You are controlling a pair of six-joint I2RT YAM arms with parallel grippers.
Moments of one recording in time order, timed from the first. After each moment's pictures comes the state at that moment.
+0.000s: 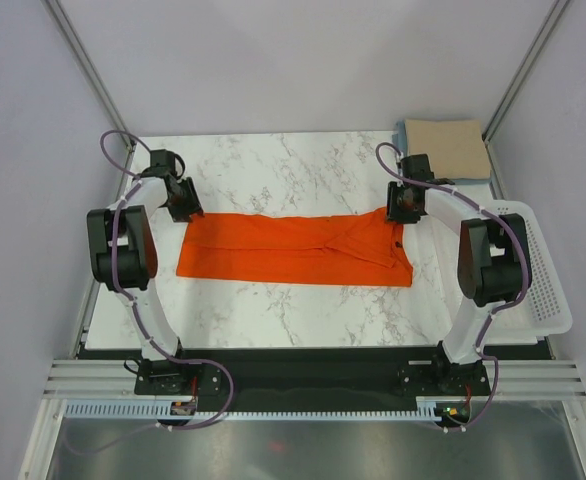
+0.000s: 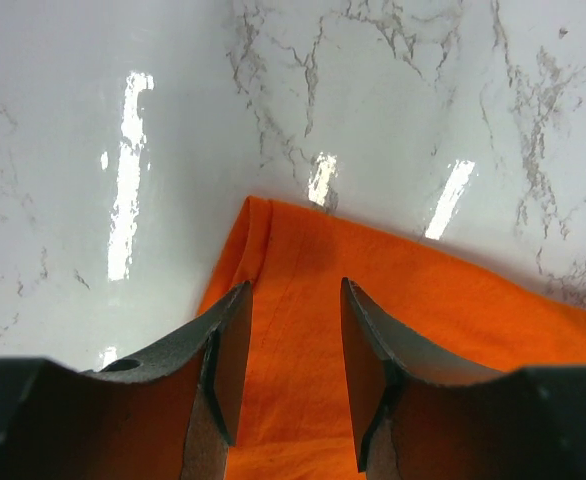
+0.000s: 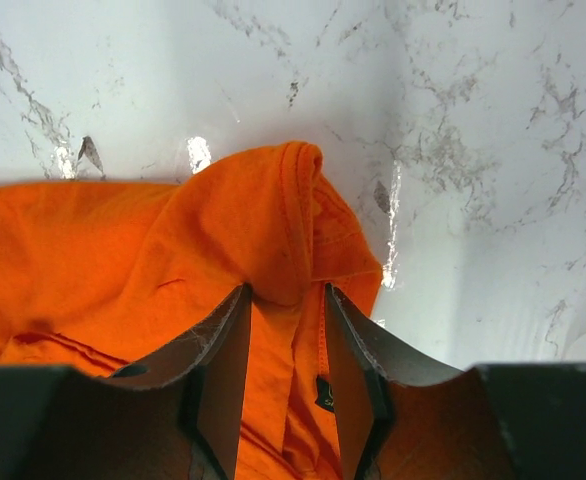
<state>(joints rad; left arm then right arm) 0.09 1.98 1.42 -0.53 0.11 -0.28 0.13 1.86 1.27 -0.44 -0.02 0.23</state>
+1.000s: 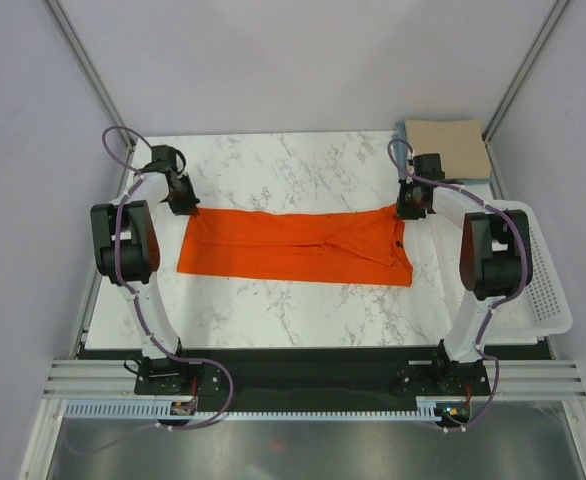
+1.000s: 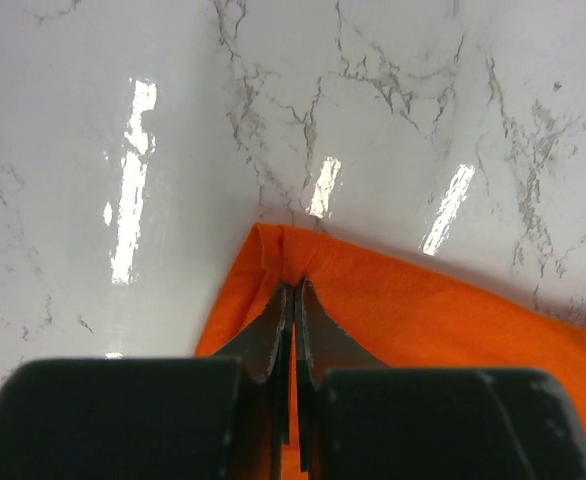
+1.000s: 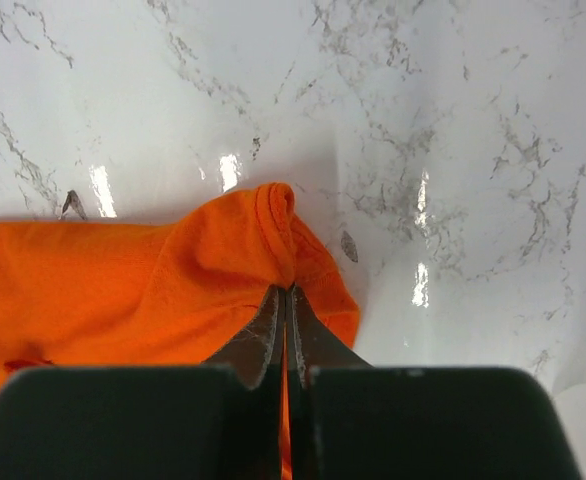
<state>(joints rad) 0.09 2.06 1.51 -0.55 0.10 -0.27 0.06 1.90 1.28 -0.37 -0.09 0.25</state>
